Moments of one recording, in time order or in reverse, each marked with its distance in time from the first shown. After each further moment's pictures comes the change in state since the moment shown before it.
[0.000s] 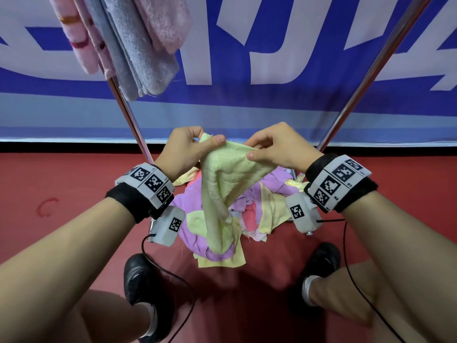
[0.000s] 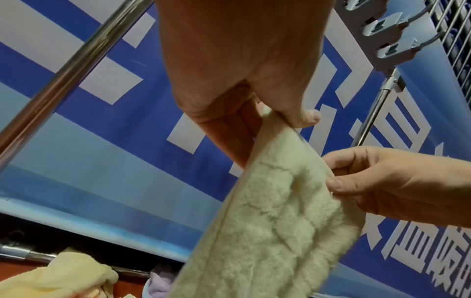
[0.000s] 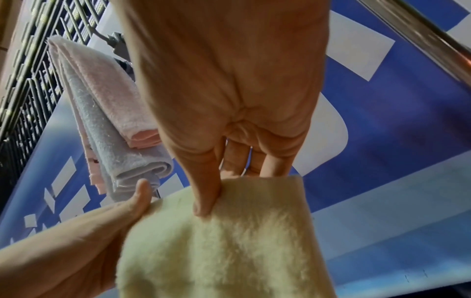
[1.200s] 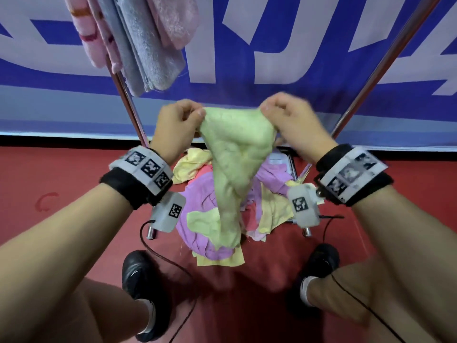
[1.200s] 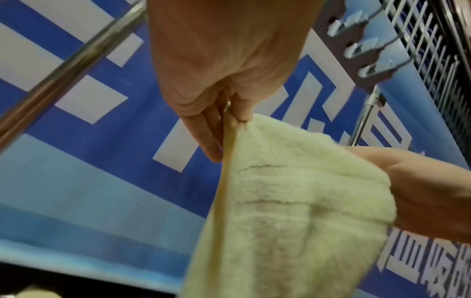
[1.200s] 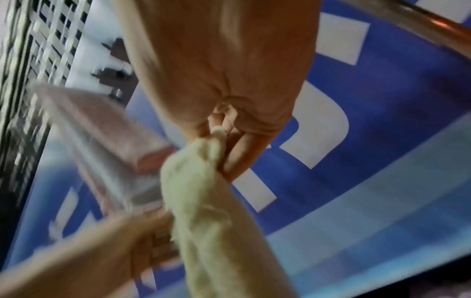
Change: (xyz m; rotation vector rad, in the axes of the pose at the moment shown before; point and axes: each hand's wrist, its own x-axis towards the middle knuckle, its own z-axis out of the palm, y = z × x) left_hand 0.017 0.013 -0.020 0.116 0.226 0.233; right_hand -0.001 -0.029 -0.015 0.378 0.323 -0.066
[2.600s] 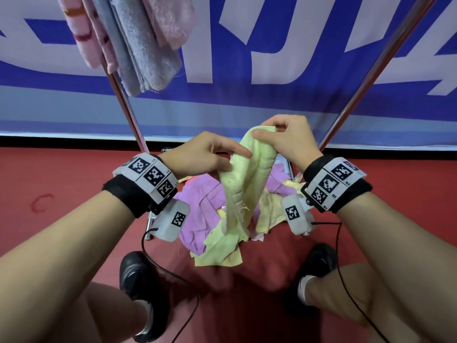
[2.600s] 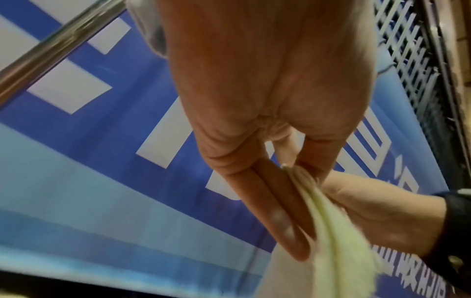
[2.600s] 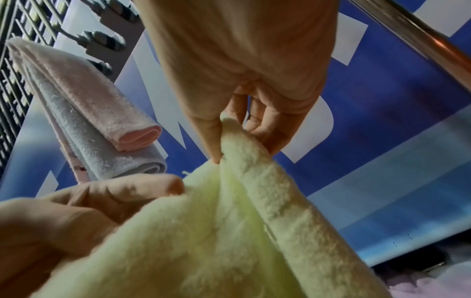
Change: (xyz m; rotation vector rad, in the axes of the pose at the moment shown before) left_hand -0.029 0.019 0.019 -0.010 -0.770 -0.198; right_hand 0.001 0.038 0.008 -0.156 0.142 0.147
